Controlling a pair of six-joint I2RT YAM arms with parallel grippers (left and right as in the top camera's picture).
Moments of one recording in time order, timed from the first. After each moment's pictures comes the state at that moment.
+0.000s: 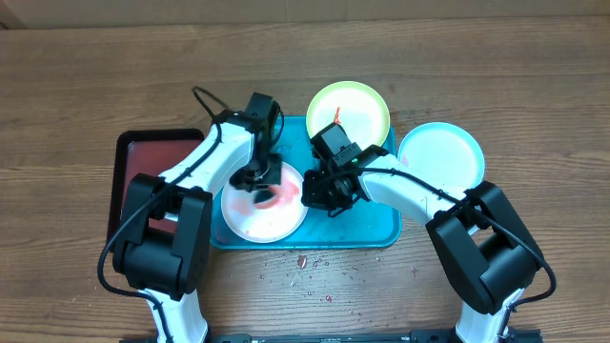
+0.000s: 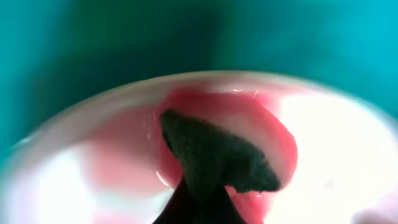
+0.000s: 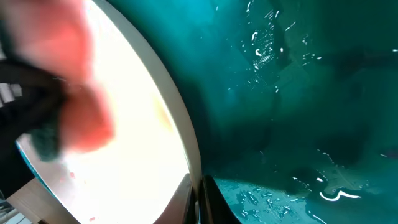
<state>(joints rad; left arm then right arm) -0.32 1.97 1.32 -0.93 -0.04 -0.38 0.63 1.94 1.19 -0.51 -0.40 0.70</state>
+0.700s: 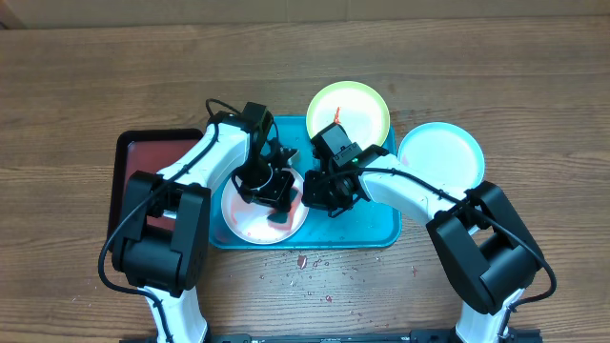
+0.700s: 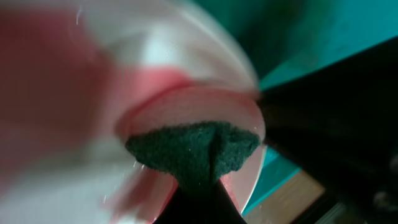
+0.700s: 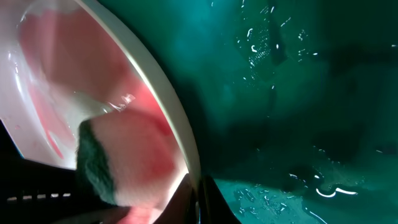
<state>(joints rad) -0.29 1.98 1.30 -1.00 0.48 0.11 0.63 1.94 1.19 -0.51 -0.40 0.70</state>
